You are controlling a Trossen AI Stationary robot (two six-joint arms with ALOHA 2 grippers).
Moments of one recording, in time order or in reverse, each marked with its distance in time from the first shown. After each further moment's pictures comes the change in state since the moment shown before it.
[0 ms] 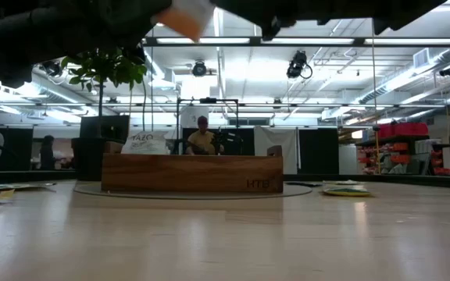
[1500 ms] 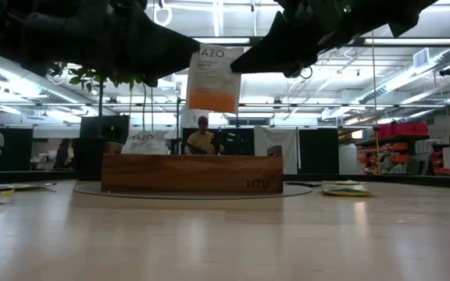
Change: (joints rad) left arm 0.062 -0.040 0.132 -0.483 -0.065 -0.106; right arm 0.010 -0.032 0.006 -0.398 0.117 0.179
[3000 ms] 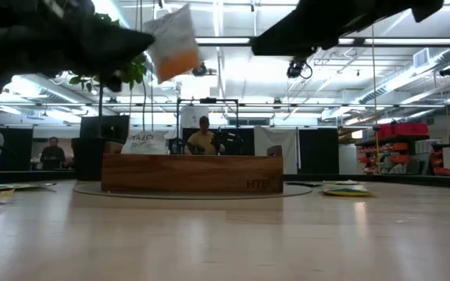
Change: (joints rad) left arm -0.119 0.000 -0.262 0.465 -0.112 -0.058; right arm 0.029 -0.148 -0.062 -0.054 0.030 -0.062
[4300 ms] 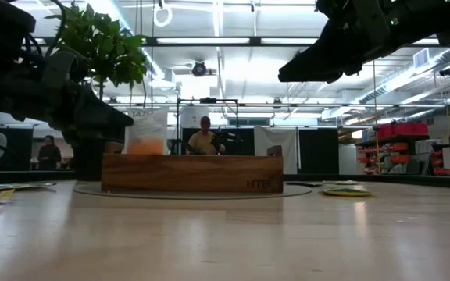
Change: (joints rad) left arm -0.010 -0.005 -0.153 -0.218 -0.372 -0.385; right arm -0.001 -0.093 -0.197 0.106 0.097 0.107
